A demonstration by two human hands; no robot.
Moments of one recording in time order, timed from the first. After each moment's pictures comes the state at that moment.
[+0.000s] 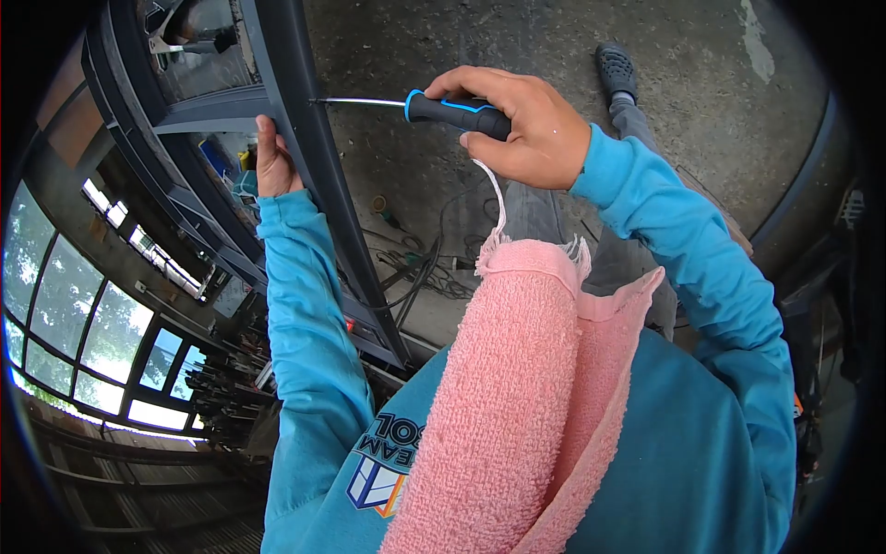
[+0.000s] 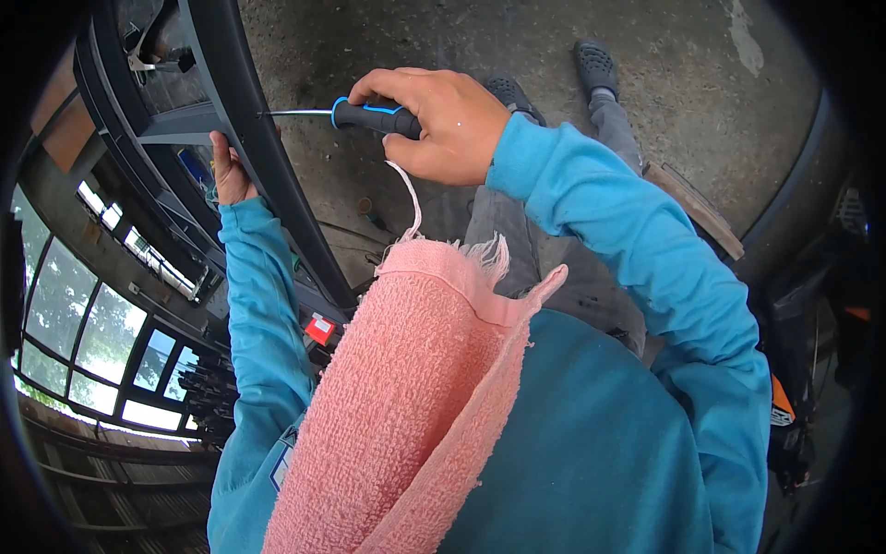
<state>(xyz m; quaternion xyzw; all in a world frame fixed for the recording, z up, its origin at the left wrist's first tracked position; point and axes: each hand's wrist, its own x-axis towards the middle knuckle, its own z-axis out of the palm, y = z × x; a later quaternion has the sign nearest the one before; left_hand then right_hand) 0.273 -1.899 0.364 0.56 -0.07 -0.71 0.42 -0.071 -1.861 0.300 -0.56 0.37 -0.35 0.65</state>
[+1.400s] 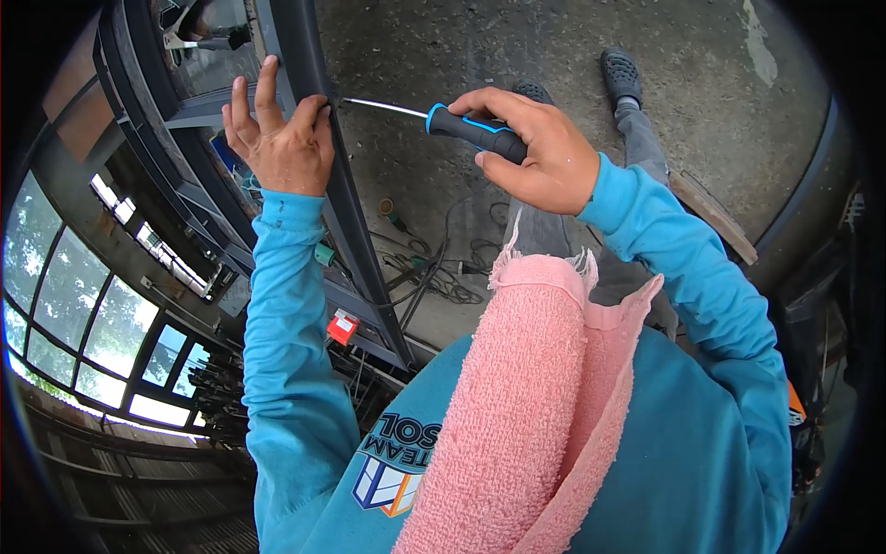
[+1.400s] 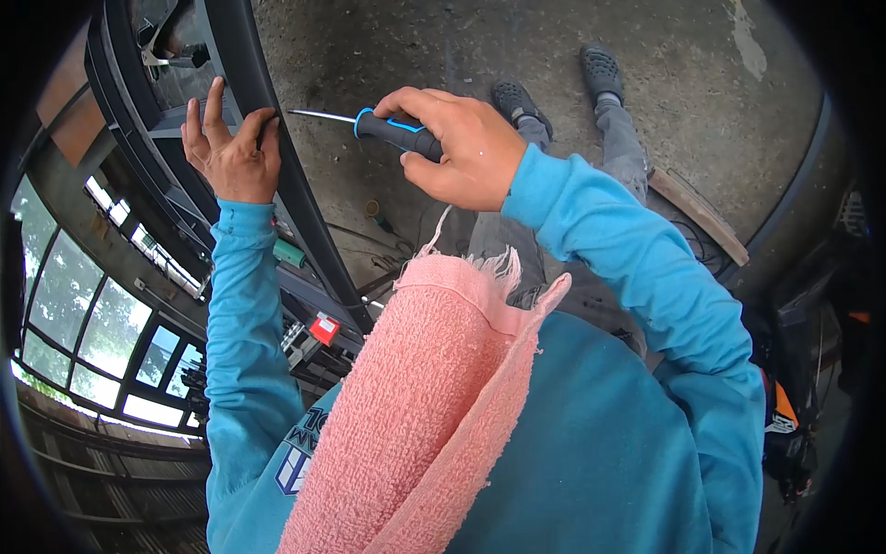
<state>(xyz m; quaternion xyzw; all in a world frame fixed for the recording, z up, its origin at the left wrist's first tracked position) 0.179 -1.911 0.411 0.50 -0.85 0.12 -0.15 -0.081 -1.839 0.317 -0.52 0.38 -0.34 0.68</state>
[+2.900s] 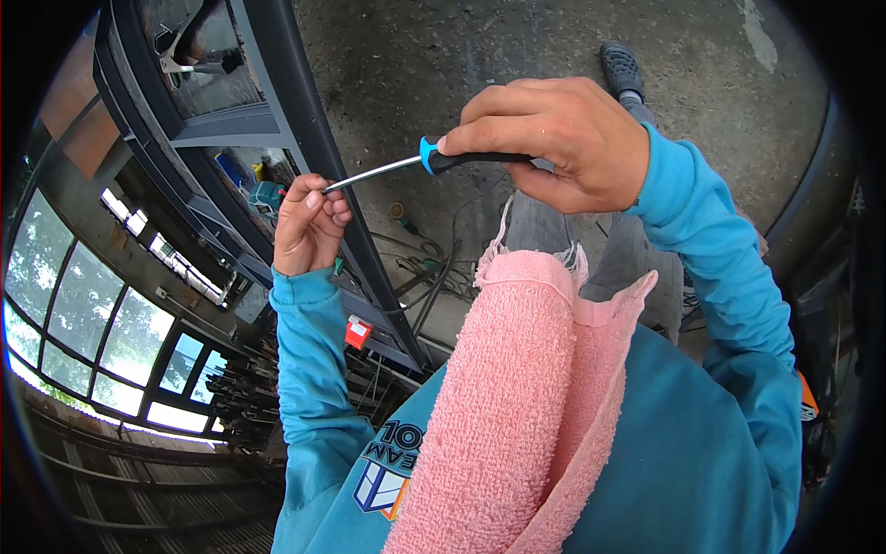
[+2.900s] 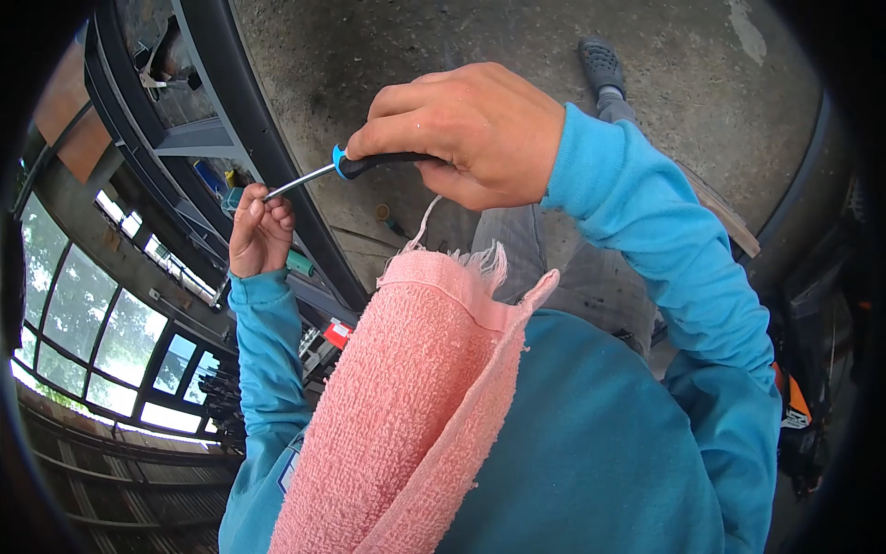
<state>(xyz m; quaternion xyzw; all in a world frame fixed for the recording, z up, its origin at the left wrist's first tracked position) 0.205 -1.857 0.438 0.60 -0.19 -0.72 0.29 -0.125 -1.871 0.322 -0.73 0.26 -0.40 0.49</state>
